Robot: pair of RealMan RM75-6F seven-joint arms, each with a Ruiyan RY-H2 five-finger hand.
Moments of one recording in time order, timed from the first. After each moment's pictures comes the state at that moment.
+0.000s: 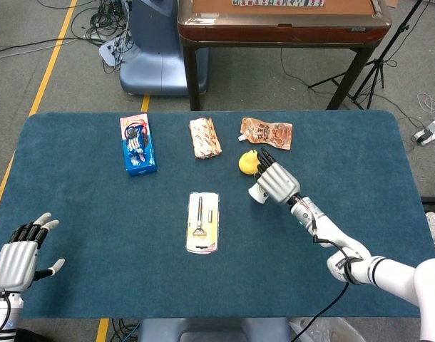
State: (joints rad) left arm -0.11 -1.18 -0.05 -1.71 1.44 1.47 0.19; right arm 0.87 -1.49 0.11 -1.19 -1.36 0.82 -0.73
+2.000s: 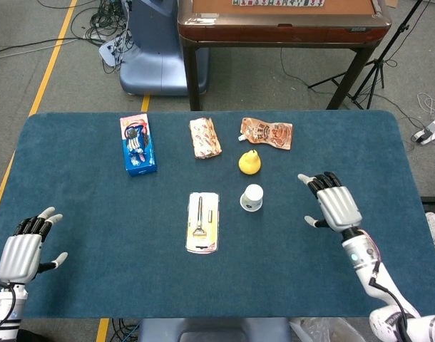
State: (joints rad) left arm -0.14 -1.19 -0.08 -1.67 1.42 1.43 0.19; right arm 0.49 -1.22 0.09 -1.70 -1.24 1.18 -0.23
